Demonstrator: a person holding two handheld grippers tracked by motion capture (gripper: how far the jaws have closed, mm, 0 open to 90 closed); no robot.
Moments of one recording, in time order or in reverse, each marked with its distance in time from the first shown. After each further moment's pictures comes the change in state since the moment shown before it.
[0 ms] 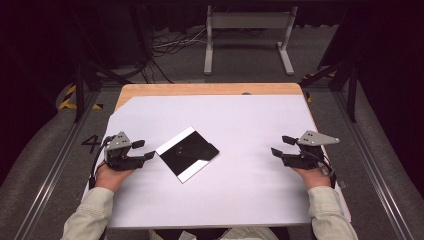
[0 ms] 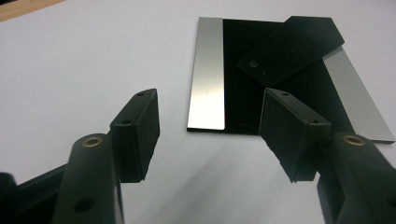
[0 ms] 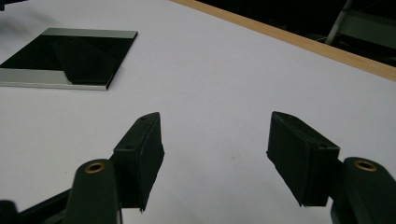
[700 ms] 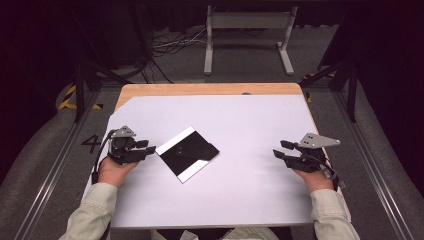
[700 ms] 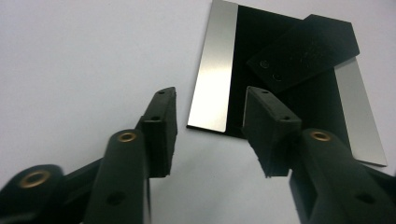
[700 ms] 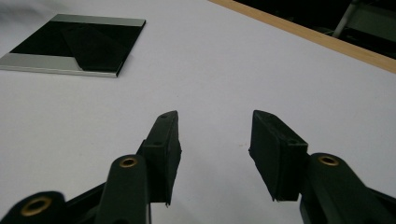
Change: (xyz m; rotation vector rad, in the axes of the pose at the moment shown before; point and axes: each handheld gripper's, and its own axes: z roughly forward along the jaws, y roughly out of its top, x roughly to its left) left arm 0.003 0.021 0.009 0.128 0.000 -0.159; right arm 0.005 0.000 -0.008 0.040 0.019 -0.022
